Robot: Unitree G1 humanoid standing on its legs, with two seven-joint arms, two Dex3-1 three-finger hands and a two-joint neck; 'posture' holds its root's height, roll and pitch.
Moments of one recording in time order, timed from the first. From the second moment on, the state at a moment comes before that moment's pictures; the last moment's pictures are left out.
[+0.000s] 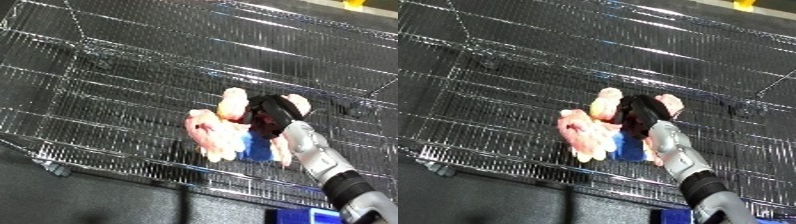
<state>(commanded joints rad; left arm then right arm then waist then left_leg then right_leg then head) 0.10 0.40 -0.17 0.13 -0.60 -0.18 0.18 -0.94 -0.64 0.55 0.92 -0.01 -0.02 -0.12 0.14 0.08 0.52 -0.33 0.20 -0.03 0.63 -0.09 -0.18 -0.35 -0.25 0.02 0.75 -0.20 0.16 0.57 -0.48</state>
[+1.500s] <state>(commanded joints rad) 0.17 0.37 -0.12 0.14 -0.57 -0.11 0.16 0.05 -0.96 -0.41 0.08 -0.11 -0.06 -0.24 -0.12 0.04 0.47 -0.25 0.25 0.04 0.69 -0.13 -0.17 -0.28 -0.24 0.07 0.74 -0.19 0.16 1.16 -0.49</state>
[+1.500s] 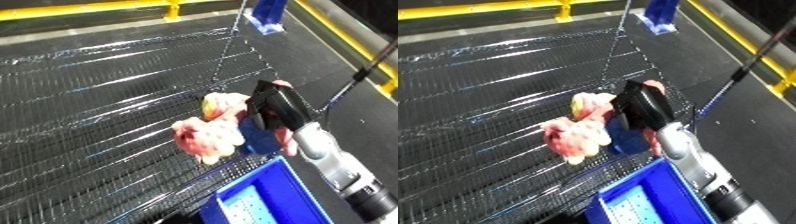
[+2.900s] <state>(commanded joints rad) 0.18 0.37 -0.09 0.15 -0.51 -0.14 0.16 0.27 -0.70 -0.60 0.47 0.07 -0.11 -0.34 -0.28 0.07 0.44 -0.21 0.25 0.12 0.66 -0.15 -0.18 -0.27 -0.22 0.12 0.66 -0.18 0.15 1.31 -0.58</state>
